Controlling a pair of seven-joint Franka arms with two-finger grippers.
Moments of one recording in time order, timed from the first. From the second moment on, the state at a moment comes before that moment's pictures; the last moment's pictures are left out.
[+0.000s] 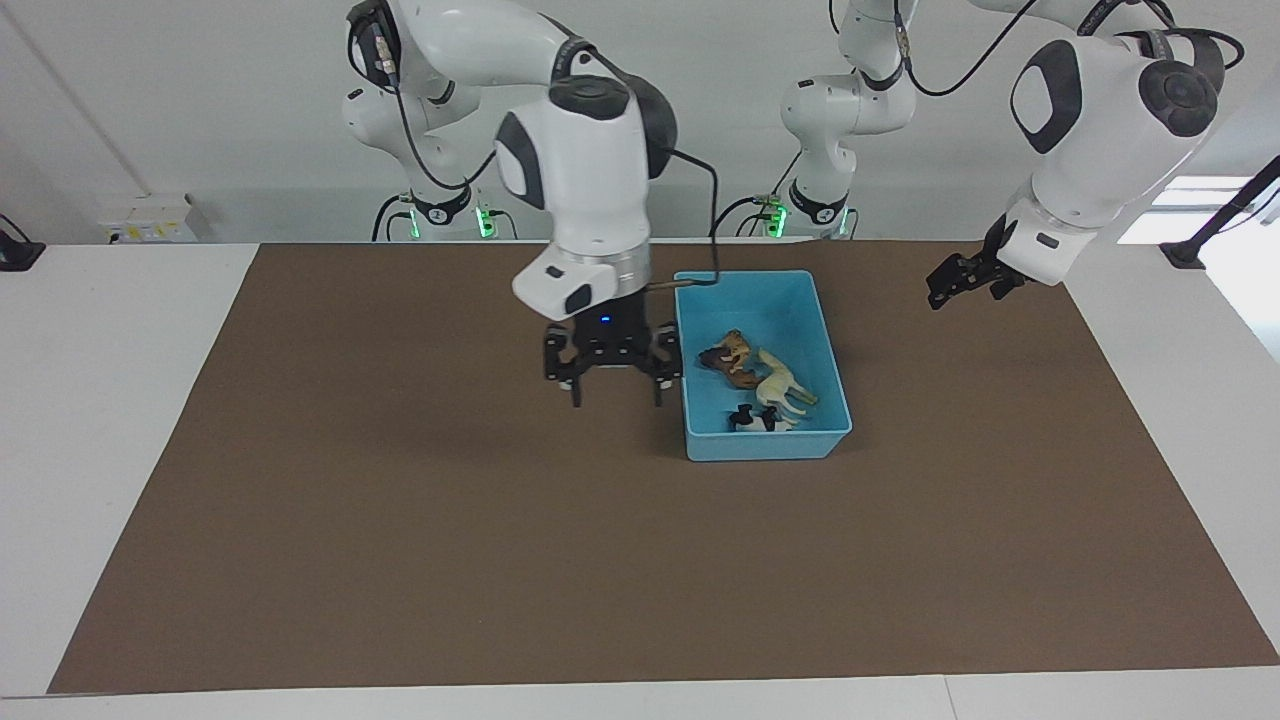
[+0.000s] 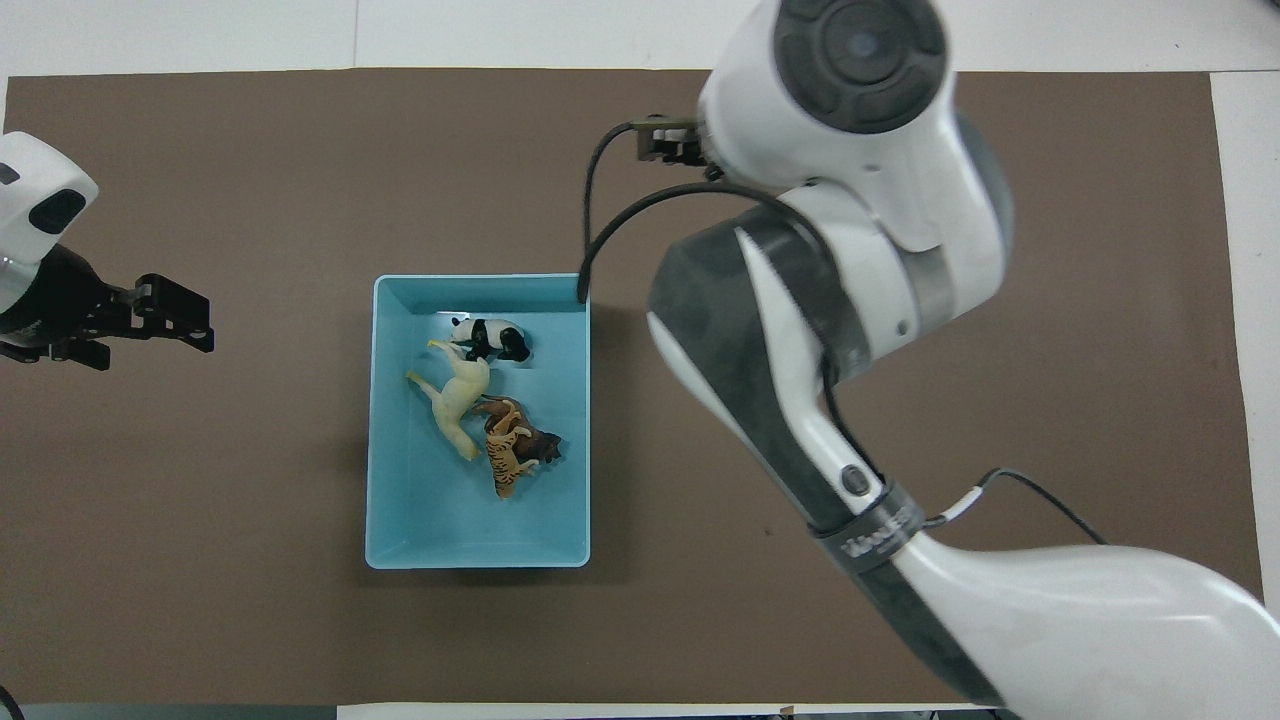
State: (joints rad) left arm -0.02 0.05 -0.03 -1.67 -0.02 1.54 -0.13; right arm 0.47 0.49 -0.10 -1.12 -0.04 1.89 0.46
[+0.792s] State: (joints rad) left arm -0.04 0.05 -0.06 -1.64 -0.02 1.57 -0.08; right arm 0.12 0.24 -0.10 -1.29 -0.01 1.54 0.04
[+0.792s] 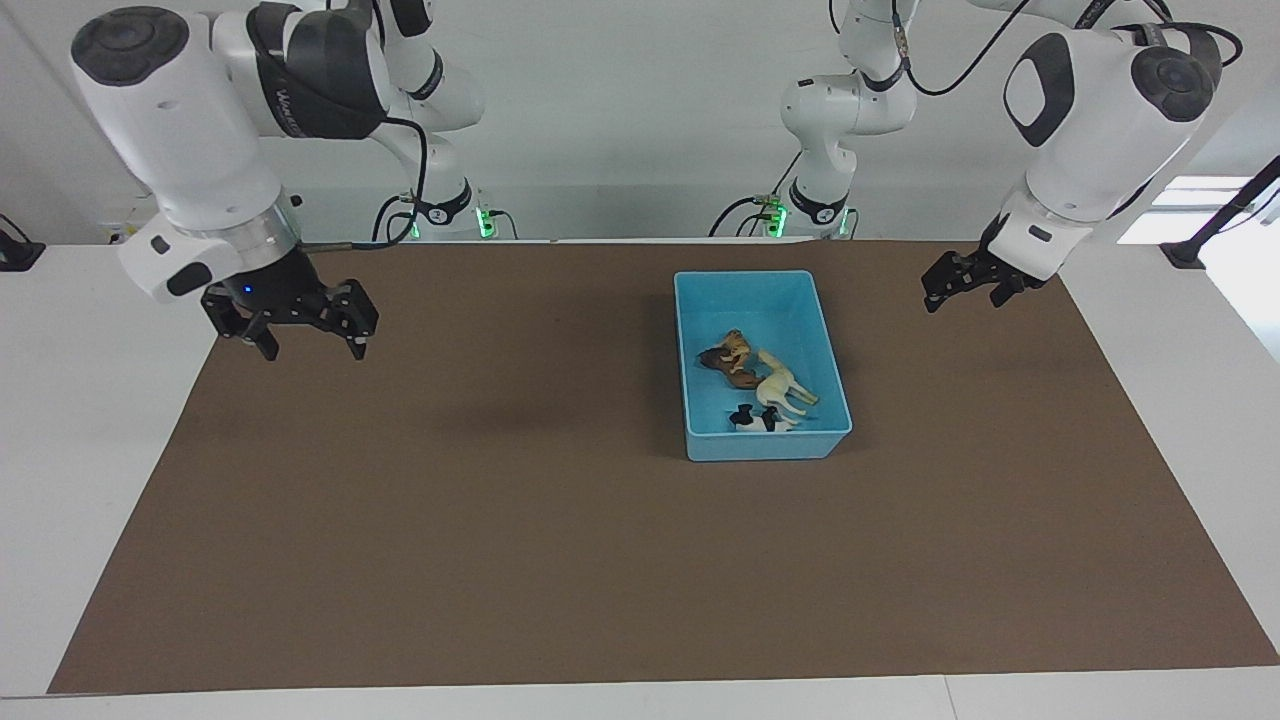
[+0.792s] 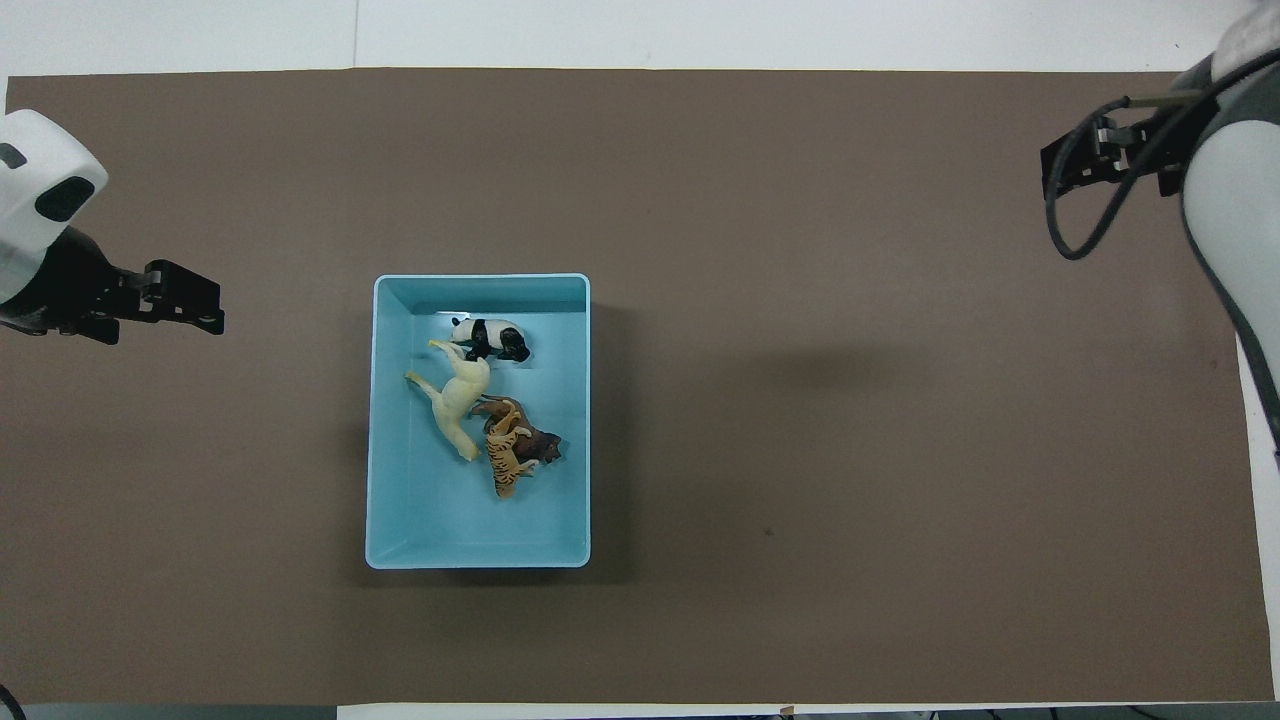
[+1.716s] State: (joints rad) left arm -0.05 0.05 -0.06 -1.63 -0.02 1.57 -0.08; right arm -0.11 0.03 0.03 -1.57 -0.01 1.59 -0.07
